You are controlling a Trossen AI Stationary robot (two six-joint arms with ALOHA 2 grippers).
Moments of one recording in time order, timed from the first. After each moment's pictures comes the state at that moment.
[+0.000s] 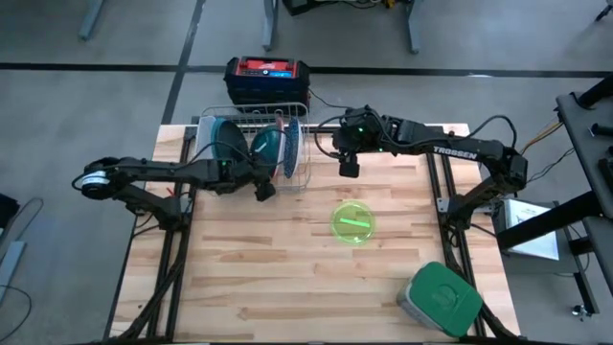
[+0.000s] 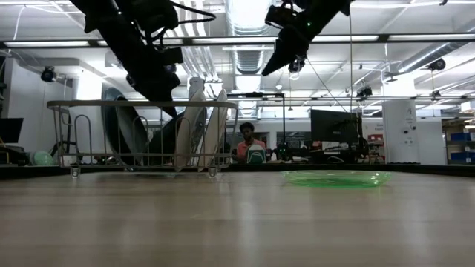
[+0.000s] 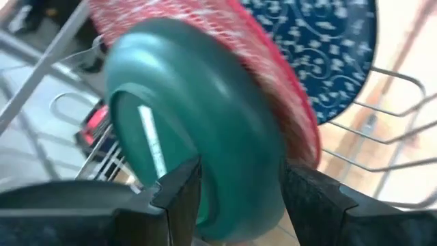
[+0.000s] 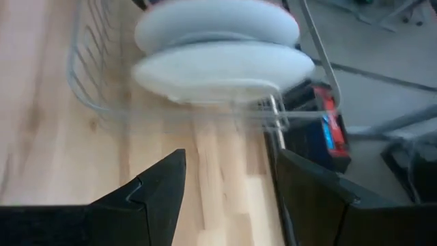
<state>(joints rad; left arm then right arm) 0.20 1.35 0.83 -0.44 -0.60 -0.09 -0.34 1.53 1.34 -0.54 0.08 -0.44</state>
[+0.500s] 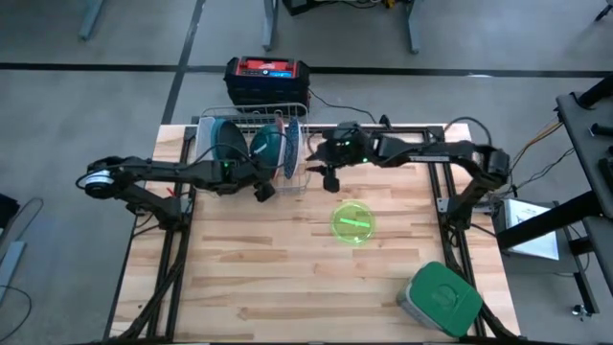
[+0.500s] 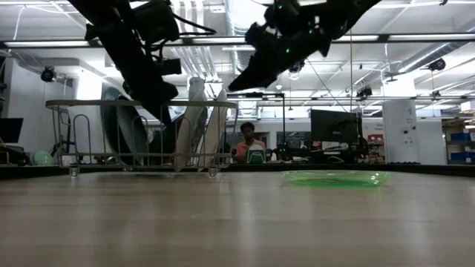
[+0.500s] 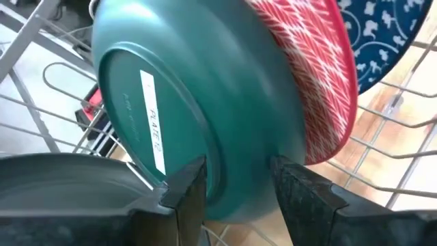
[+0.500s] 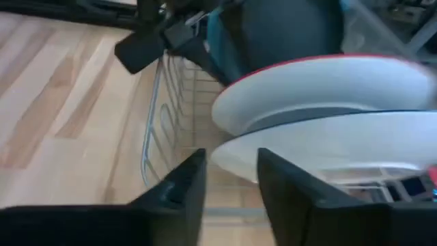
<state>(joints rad) 0.18 1.35 0.81 -0.47 -0.59 -0.19 -0.32 1.67 1.18 -0.04 -0.23 -0.31</state>
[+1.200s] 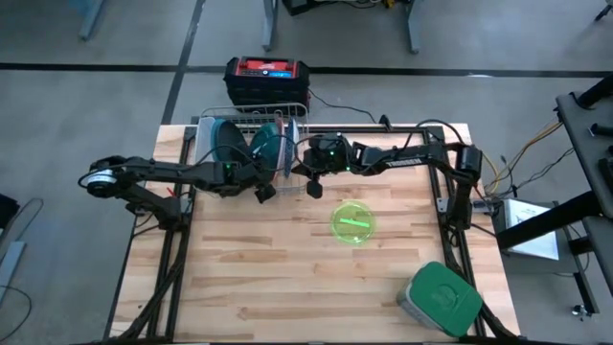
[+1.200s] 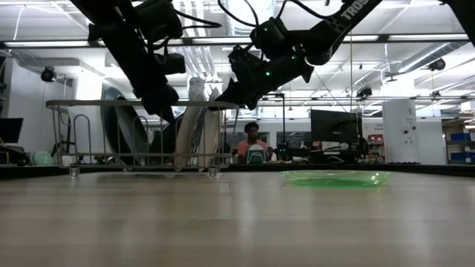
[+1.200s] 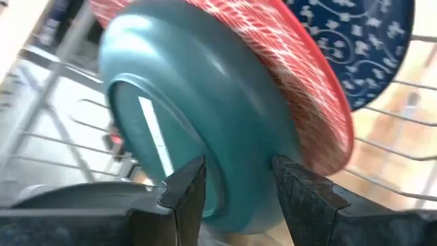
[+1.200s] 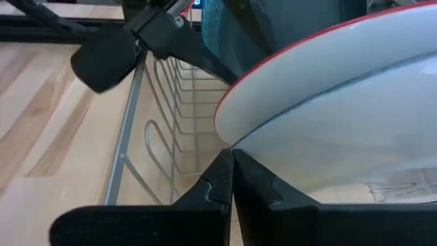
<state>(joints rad) 0.18 1.38 0.82 -0.42 -0.67 -0.04 -0.30 1.91 1.18 0.22 -0.22 -0.19</state>
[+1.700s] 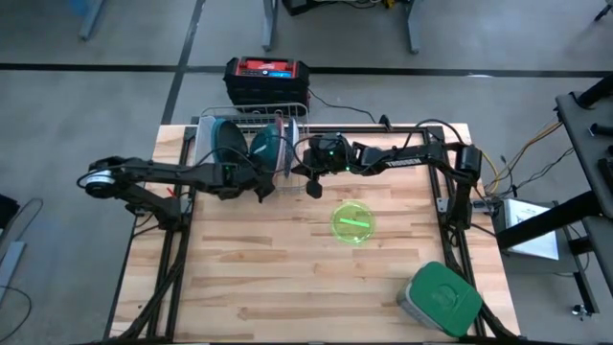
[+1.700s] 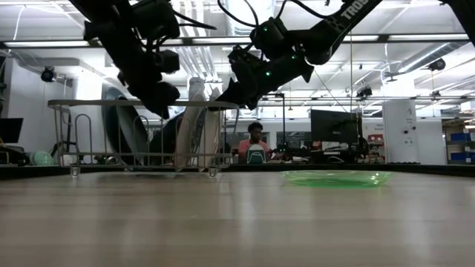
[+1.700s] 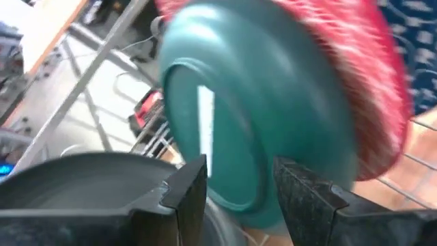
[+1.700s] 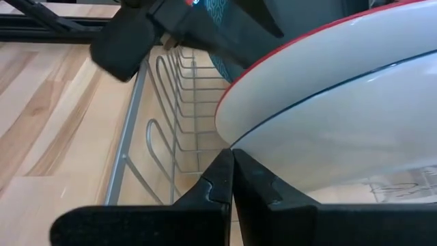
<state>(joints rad) 0.18 1.36 0.82 -0.45 -0.82 -0.18 -0.30 1.93 1.18 0.20 -0.22 -0.20</state>
